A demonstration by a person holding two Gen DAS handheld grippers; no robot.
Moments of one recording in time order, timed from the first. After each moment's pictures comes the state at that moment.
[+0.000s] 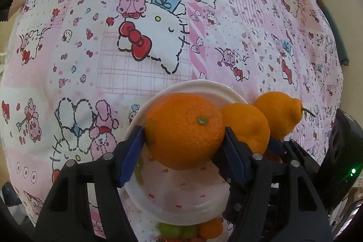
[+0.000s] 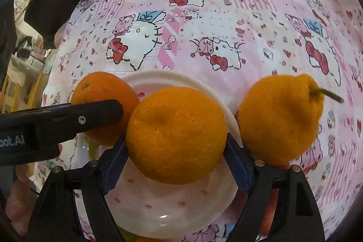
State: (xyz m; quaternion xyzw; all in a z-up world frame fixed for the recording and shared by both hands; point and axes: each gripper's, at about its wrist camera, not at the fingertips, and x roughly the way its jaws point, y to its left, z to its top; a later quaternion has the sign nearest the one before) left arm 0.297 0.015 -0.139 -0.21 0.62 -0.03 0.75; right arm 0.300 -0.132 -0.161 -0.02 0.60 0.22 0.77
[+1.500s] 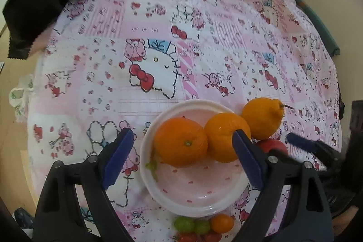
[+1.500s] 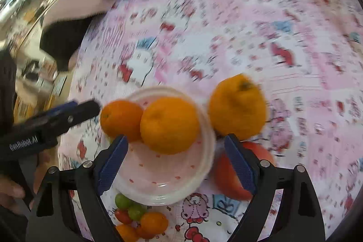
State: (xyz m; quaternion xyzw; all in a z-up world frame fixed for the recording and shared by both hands) left arm 0.263 0.013 -0.071 -0.14 0.54 -0.03 0.83; right arm 0.274 -0.193 -0.083 0.06 0.56 0.19 0.80
